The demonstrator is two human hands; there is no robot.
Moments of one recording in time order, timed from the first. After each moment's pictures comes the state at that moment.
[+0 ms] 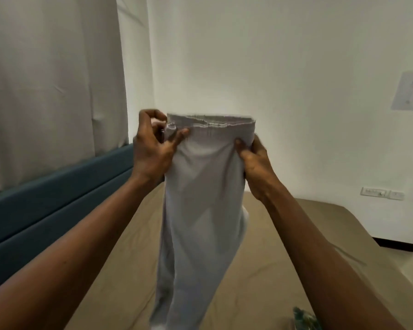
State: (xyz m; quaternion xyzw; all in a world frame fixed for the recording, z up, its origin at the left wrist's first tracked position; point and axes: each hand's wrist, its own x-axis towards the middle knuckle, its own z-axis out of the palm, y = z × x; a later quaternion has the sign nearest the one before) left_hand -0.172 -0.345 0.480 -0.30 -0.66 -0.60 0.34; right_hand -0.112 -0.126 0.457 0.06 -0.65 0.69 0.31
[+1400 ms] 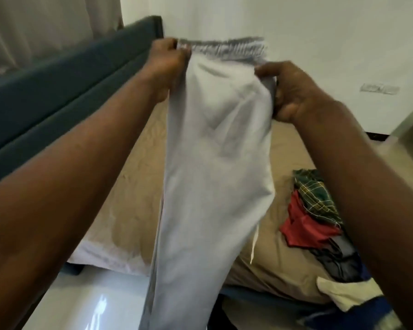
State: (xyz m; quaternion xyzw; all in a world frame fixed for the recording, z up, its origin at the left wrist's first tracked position) left_hand -0.104 -0.520 0.370 -0.19 -0.73 -0.66 0.02; right_hand 0.050 -0.330 0.372 -0.21 -0.62 0.75 0.07
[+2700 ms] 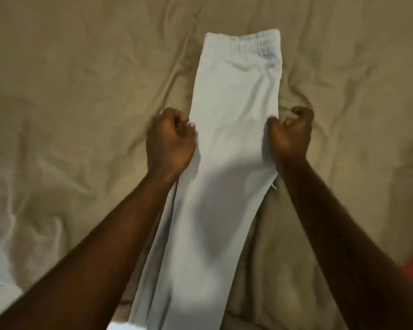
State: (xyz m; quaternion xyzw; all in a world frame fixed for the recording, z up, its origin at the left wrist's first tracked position) left_hand -0.298 -0.455 -0.263 0.02 -0.93 -0.36 -0.04; right_hand -0.253 -0.241 -0.275 -0.46 -0.75 0.47 0.10
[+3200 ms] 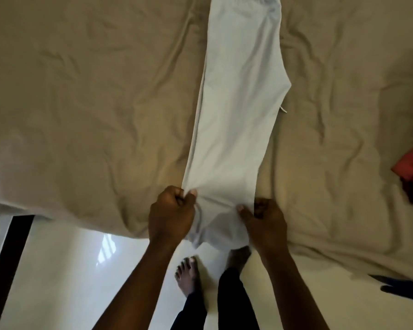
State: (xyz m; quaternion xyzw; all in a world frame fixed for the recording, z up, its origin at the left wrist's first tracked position) left_hand -0.044 -0.614 -0.261 0.13 -0.91 -0.32 -0.25; right_hand 0.046 -0.453 -0.258 -0.54 -0.69 0.47 -0.08
